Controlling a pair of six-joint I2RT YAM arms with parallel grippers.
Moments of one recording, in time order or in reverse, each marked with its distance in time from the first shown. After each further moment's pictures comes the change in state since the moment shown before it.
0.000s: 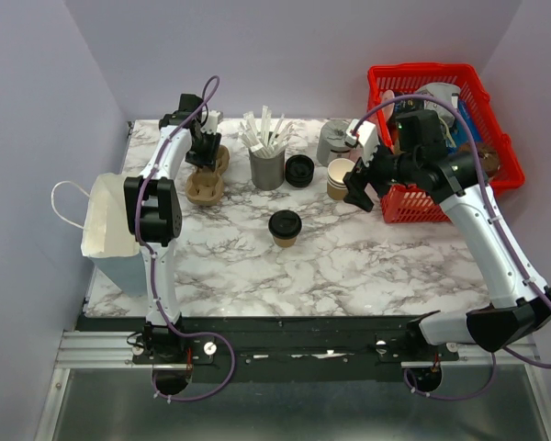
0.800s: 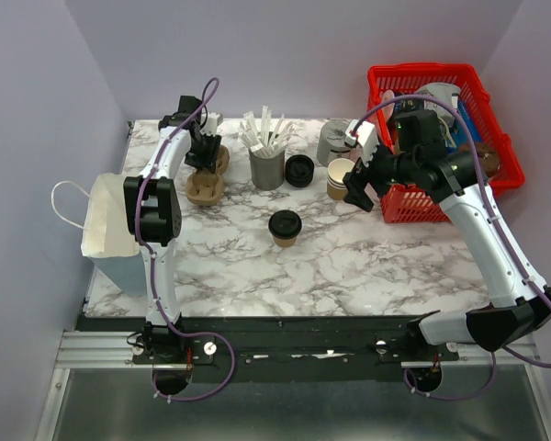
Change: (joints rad) left arm 0.001 0.003 -0.012 0.001 0.017 0.003; right arm 0.000 0.005 0.000 0.000 0.000 -0.011
